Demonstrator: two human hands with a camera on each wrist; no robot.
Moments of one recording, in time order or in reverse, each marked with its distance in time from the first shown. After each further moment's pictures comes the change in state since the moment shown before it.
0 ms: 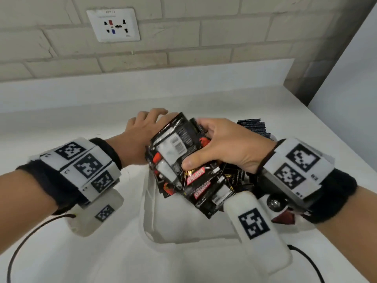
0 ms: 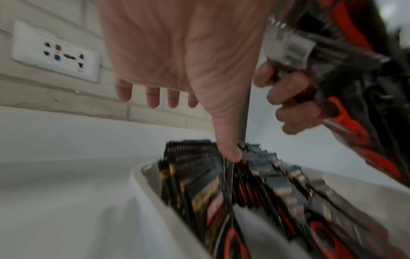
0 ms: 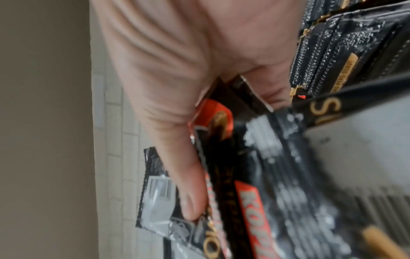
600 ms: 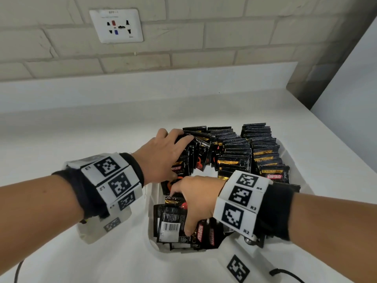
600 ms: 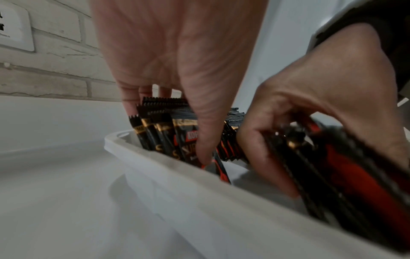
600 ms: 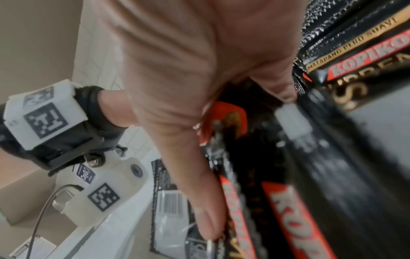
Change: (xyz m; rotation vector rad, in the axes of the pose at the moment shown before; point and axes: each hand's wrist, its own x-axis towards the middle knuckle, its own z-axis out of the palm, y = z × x) left_hand 0.015 -0.002 0.039 0.288 -0.054 0.182; right_hand 0.021 0.028 0.052 -0.917 -0.450 0.189
